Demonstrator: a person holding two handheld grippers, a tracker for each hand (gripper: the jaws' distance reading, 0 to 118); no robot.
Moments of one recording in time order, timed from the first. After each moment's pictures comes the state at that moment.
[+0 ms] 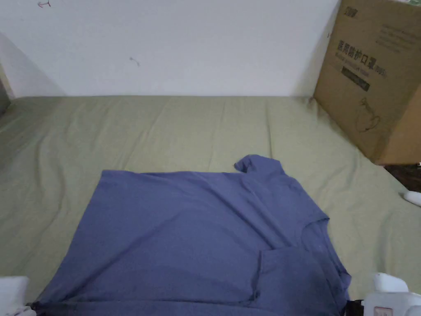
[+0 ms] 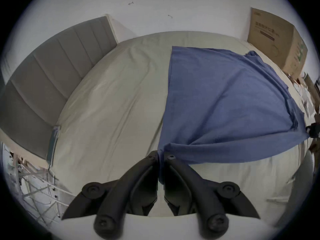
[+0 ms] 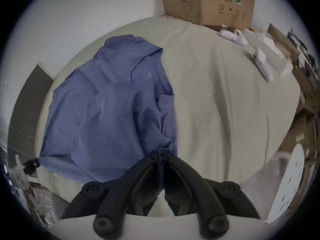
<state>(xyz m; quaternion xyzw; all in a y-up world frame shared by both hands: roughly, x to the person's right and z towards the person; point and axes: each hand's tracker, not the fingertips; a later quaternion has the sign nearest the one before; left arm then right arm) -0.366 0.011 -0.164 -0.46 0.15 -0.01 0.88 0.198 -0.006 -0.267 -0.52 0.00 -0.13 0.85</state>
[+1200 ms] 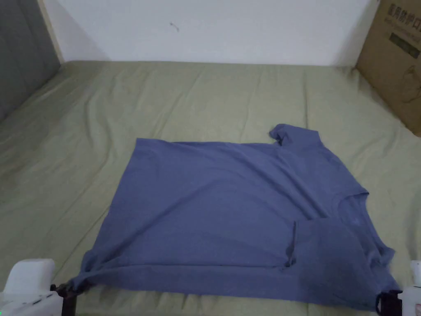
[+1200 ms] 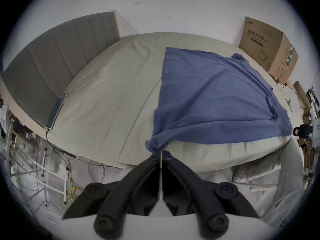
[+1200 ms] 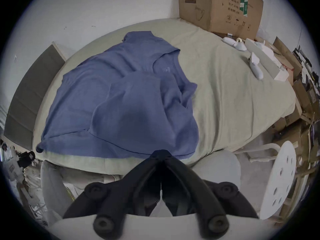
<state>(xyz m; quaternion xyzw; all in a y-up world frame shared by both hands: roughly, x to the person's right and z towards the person) -0.349 0.022 -0.058 -0.44 0.14 0.05 0.88 0.176 0.022 -0.190 -0.52 0.04 -0.05 0.85</state>
